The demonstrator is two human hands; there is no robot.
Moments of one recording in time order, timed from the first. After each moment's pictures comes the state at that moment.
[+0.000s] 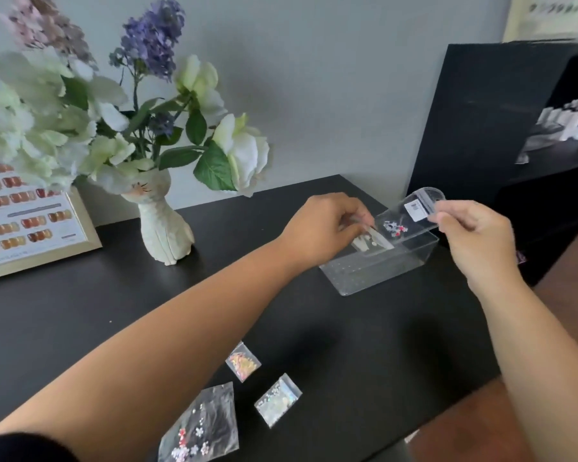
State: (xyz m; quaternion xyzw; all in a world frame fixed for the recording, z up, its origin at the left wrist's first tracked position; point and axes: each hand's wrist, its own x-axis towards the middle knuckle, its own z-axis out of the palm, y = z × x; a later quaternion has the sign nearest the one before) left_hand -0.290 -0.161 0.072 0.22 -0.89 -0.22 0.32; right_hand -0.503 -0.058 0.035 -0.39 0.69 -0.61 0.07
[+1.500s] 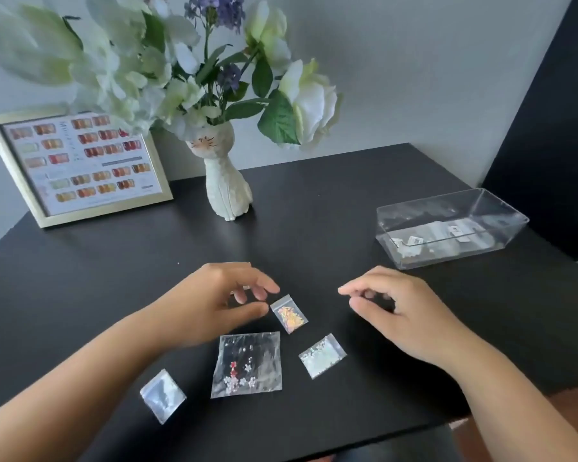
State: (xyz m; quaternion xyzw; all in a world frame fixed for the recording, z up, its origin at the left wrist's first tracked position) left_hand -0.073 -0.091 0.030 0.41 -0.88 -0.23 0.12; right_hand -0.360 -0.030 -0.013 -0.71 0.56 -0.34 0.27
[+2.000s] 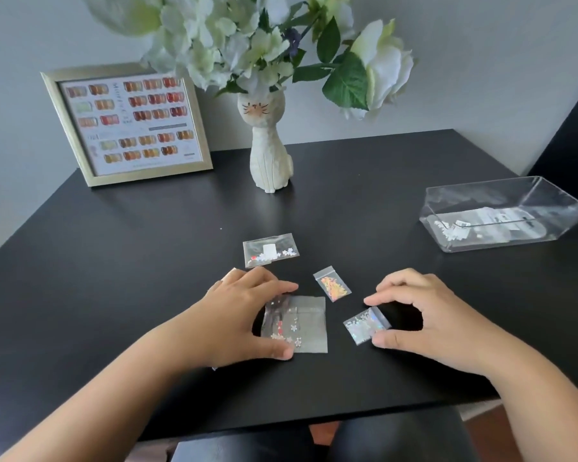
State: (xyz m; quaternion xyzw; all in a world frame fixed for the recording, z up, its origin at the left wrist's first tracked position) left_hand -0.037 -0.039 0.002 0.48 -0.86 -0.19 0.00; right_hand -0.340 -0.012 -0.025 -0.75 0.57 -0.17 0.29
